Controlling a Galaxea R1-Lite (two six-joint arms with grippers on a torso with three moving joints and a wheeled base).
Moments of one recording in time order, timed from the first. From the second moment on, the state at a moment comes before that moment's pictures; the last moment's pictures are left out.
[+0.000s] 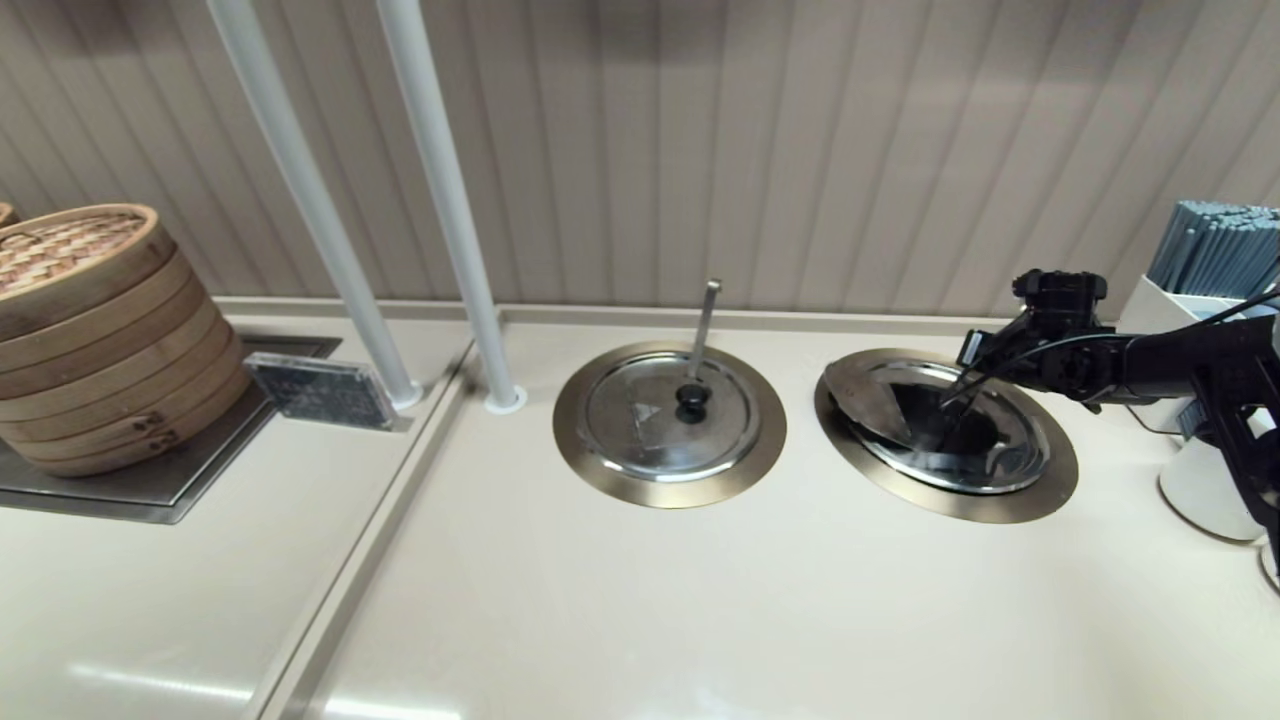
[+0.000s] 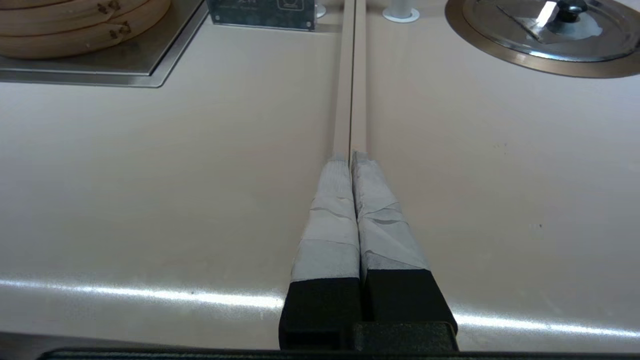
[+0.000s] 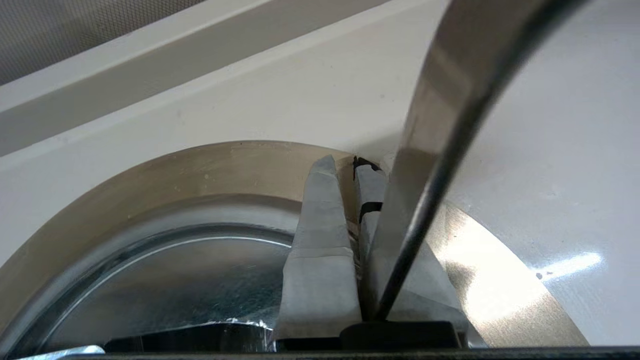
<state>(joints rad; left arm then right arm) 0.00 0.00 0.00 0.00 0.00 0.01 -0.18 2.47 -1.87 -0.17 -0.11 0.24</state>
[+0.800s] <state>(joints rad) 0.00 0.00 0.00 0.00 0.00 0.01 -0.15 2.25 -1.70 -0.17 -0.05 0.29</state>
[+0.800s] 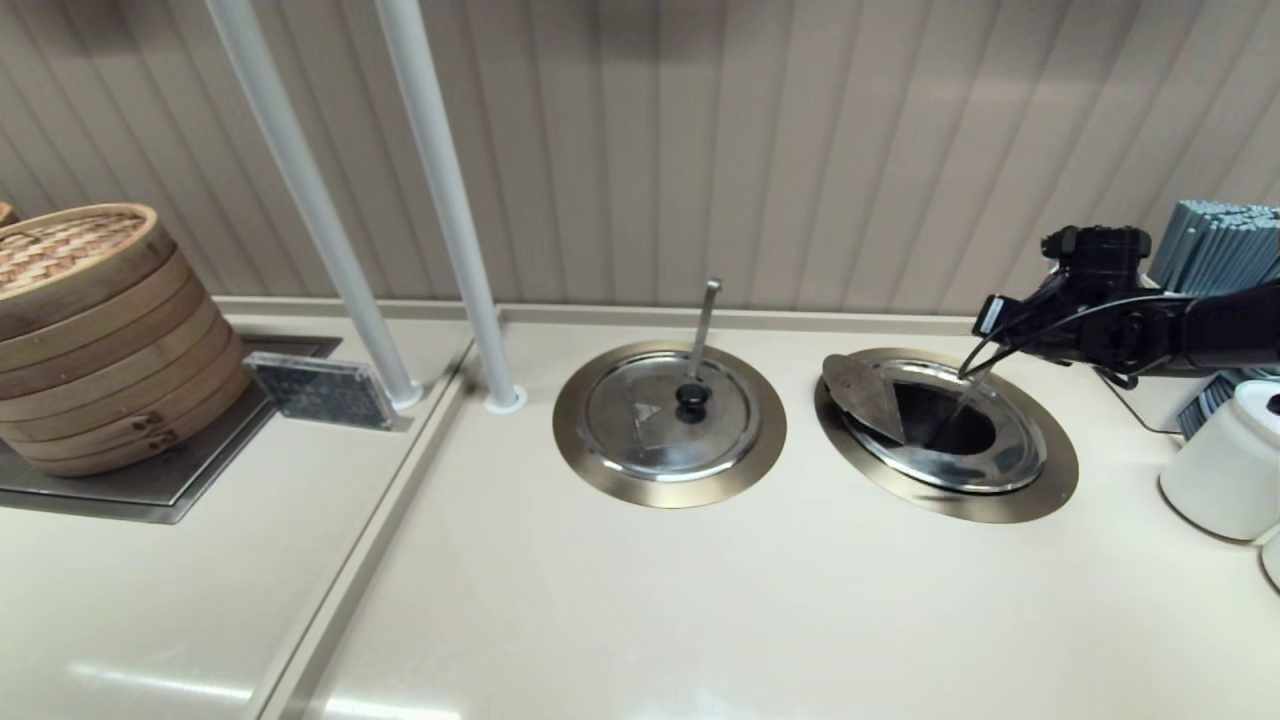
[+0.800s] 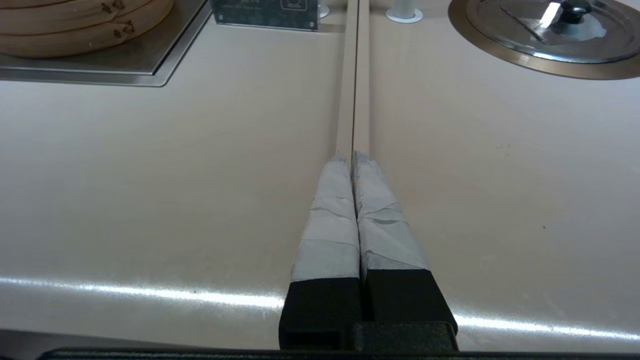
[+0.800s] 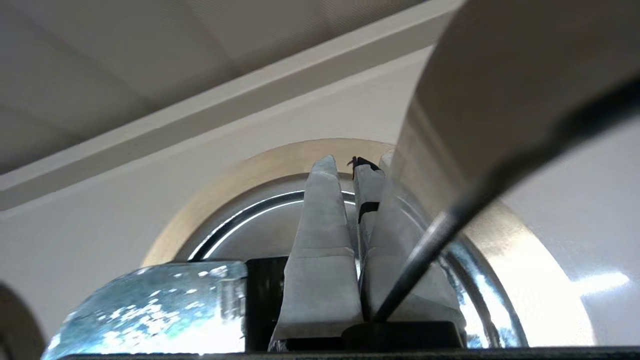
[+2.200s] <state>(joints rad) 0.00 0.00 0.00 0.00 0.00 0.01 -0.15 1.94 -1.42 -0.20 0.00 -0.03</state>
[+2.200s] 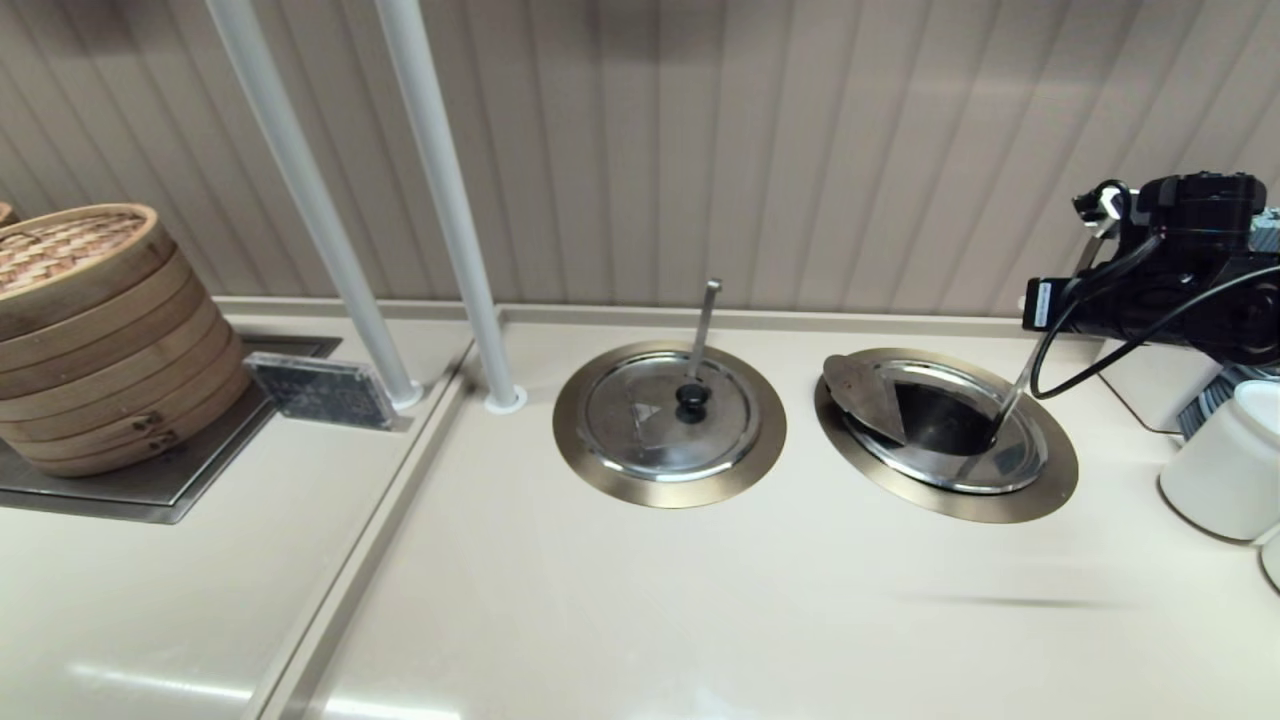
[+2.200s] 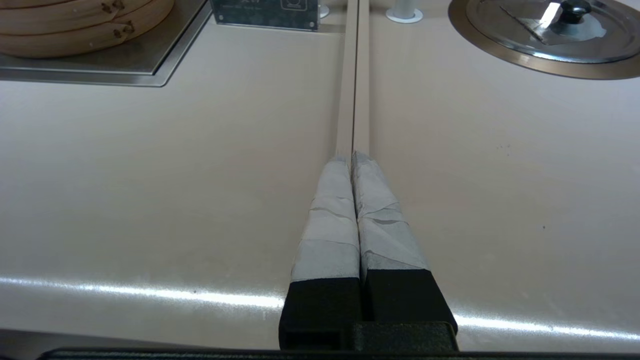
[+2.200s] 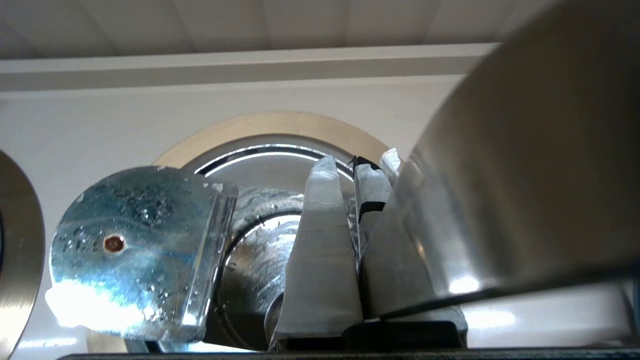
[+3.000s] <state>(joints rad) 0.00 0.00 0.00 0.00 0.00 0.01 -0.07 2.06 -1.55 -0.23 -0.02 0.08</state>
